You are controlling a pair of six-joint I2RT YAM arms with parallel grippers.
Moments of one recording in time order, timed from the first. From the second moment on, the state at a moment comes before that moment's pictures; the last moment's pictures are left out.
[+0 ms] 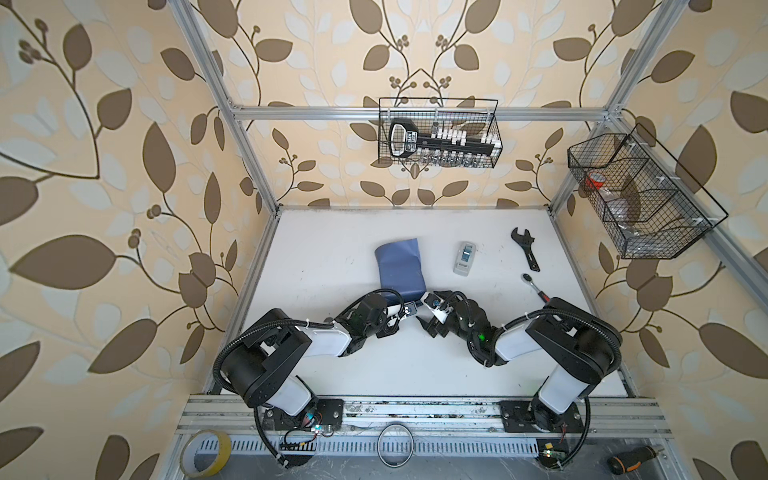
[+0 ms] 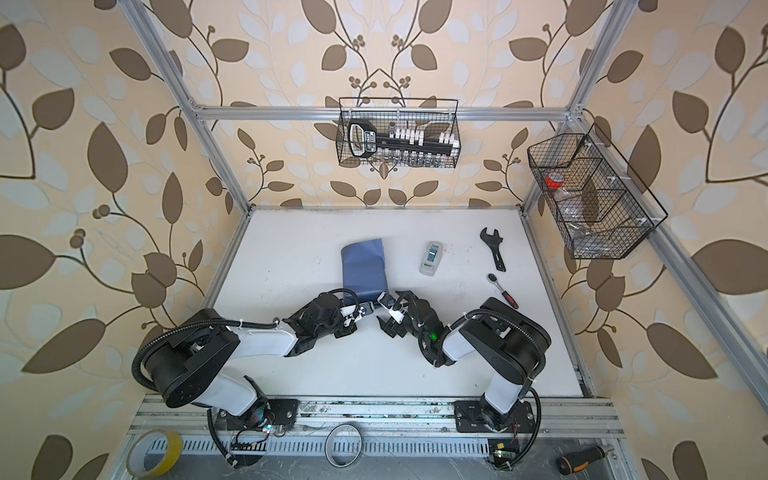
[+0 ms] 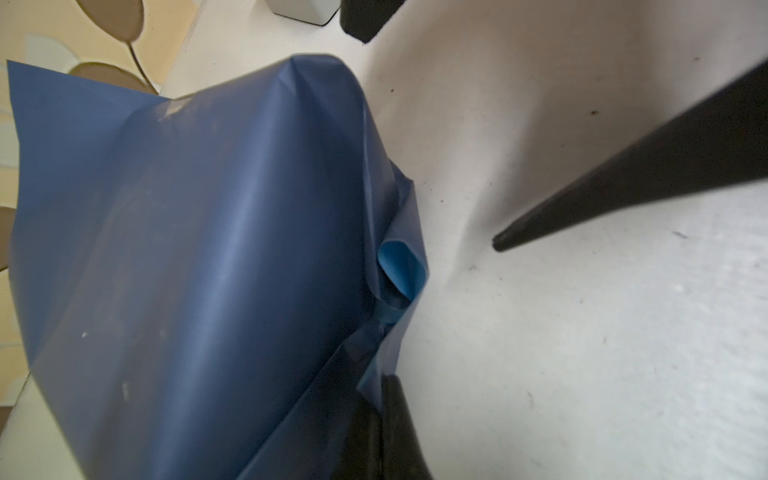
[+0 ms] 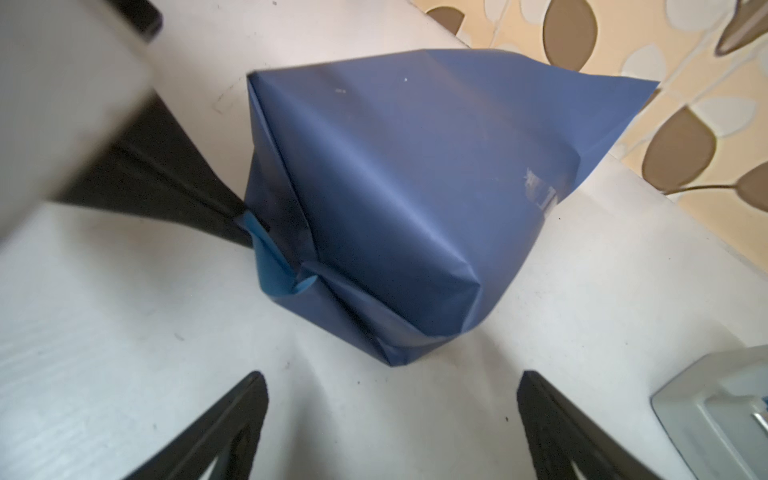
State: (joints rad) left arm -0.68 1.51 0.44 0.42 0.01 0.72; right arm 0.74 1.72 0.38 0.95 0.06 -0.27
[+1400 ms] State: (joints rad) left arm -0.67 1.50 0.44 0.39 0.02 0.70; right arm 0.84 2.12 0.44 1.46 0.15 0.05
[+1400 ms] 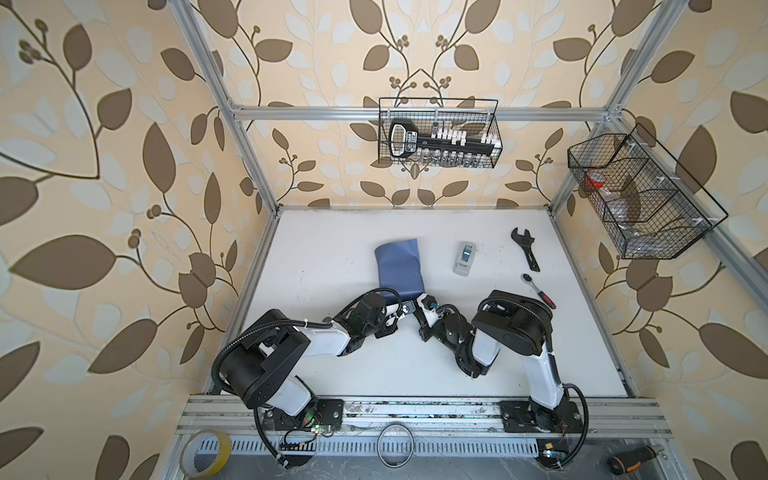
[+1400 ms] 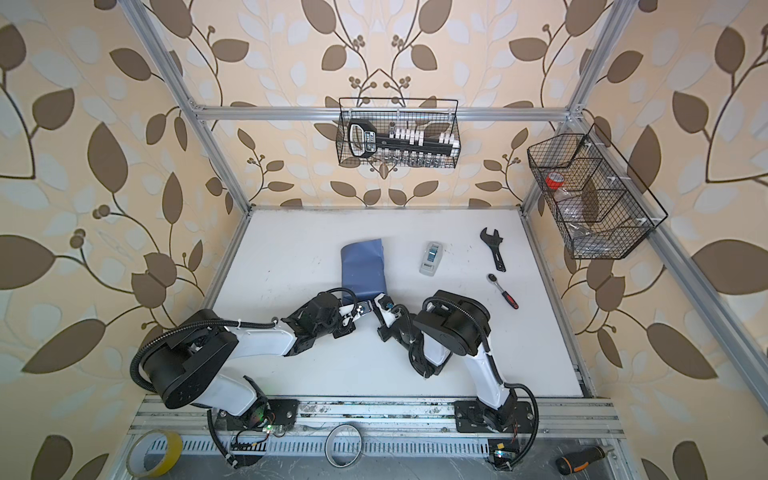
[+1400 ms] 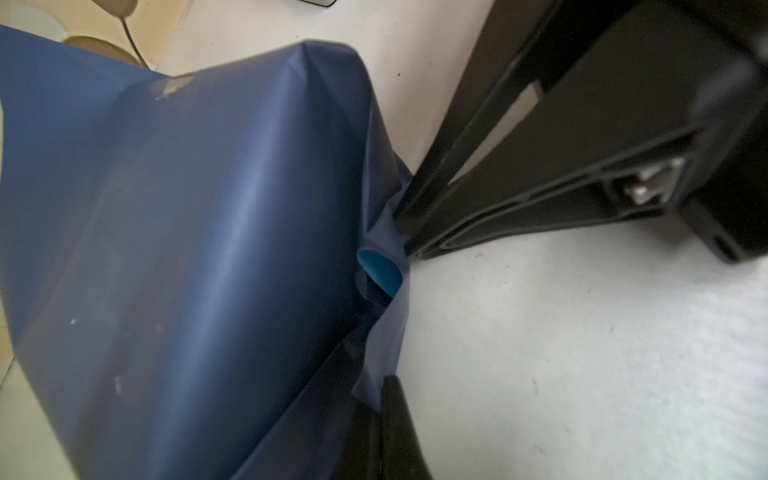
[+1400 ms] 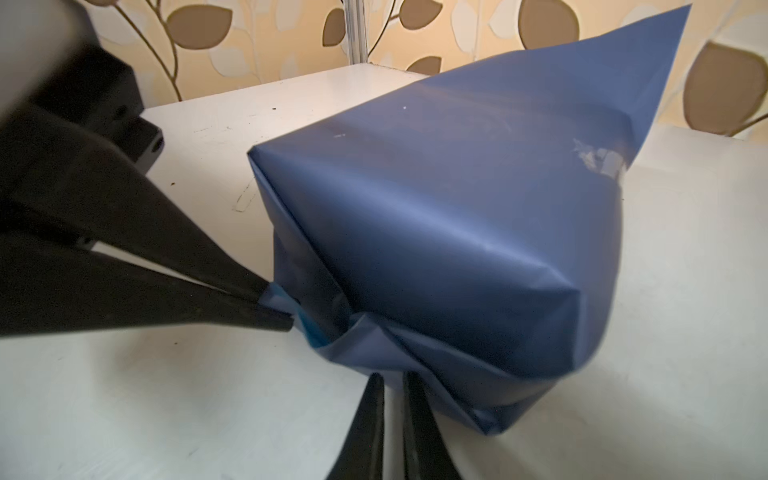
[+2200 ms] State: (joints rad) left arm -0.66 1.31 0.35 0.53 0.01 0.80; right arm 0.82 2.13 0.44 1.49 0.14 0.07
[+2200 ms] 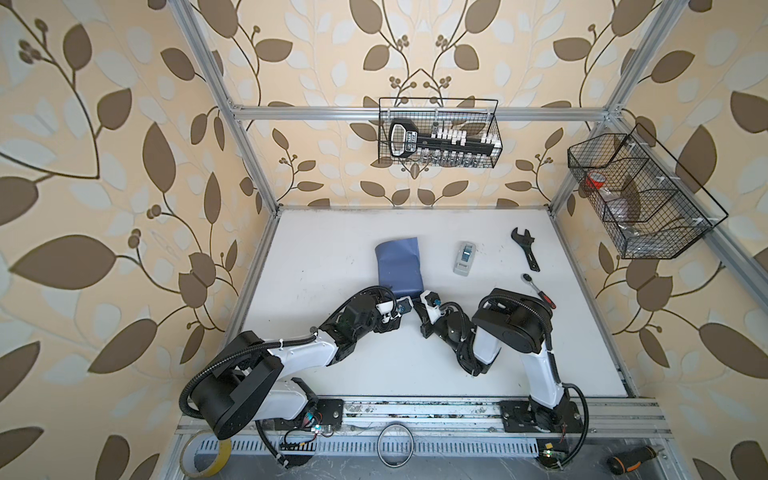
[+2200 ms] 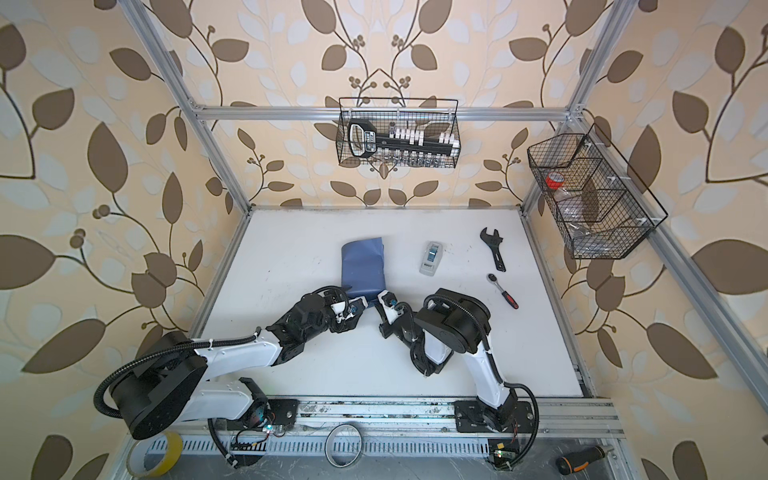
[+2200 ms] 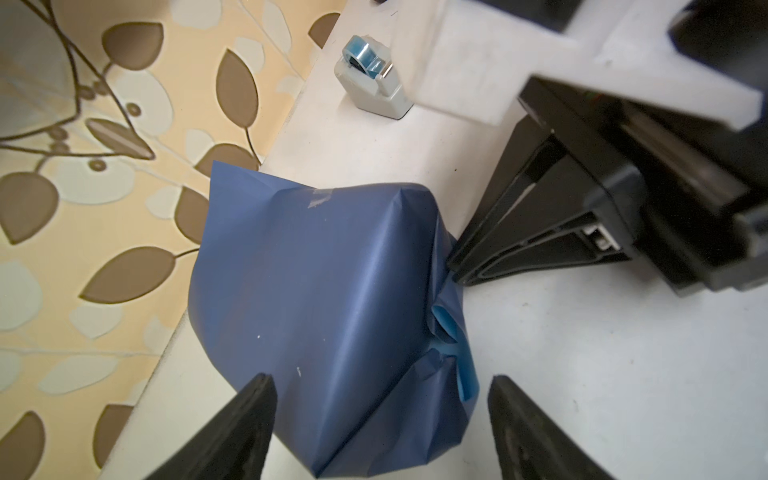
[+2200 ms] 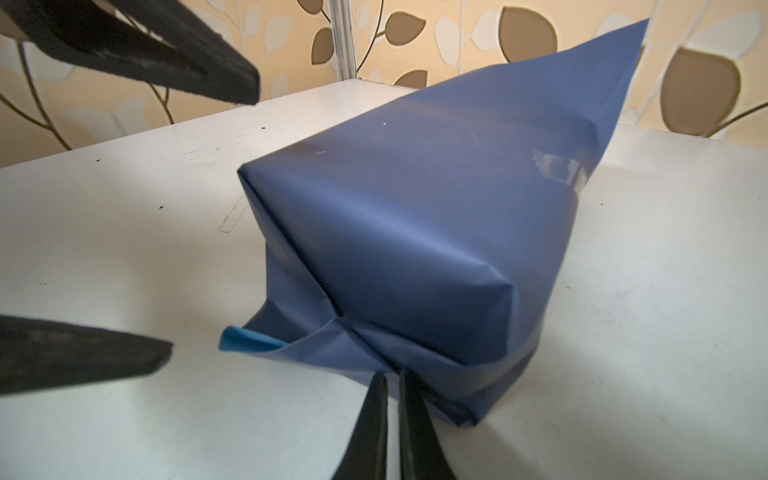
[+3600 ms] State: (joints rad) left arm -0.63 1.56 0.50 0.41 0.12 0.91; right arm 0.82 2.13 0.42 1.50 0.15 0.07
